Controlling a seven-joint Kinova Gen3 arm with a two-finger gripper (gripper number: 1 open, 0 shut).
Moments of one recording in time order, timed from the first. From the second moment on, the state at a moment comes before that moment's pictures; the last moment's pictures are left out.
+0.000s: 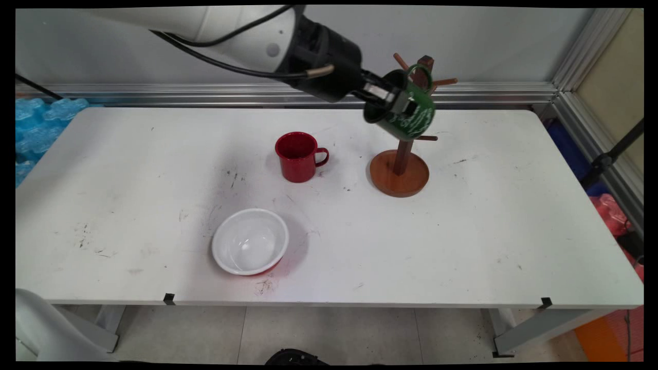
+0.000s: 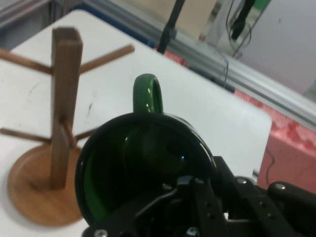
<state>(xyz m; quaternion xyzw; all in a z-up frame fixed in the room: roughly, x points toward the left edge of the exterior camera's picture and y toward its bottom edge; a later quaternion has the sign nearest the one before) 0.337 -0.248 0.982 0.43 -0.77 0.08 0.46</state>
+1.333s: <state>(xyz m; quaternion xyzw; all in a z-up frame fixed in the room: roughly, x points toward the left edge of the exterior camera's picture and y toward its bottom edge) 0.352 -0.276 0.942 0.35 -0.90 0.11 0.25</state>
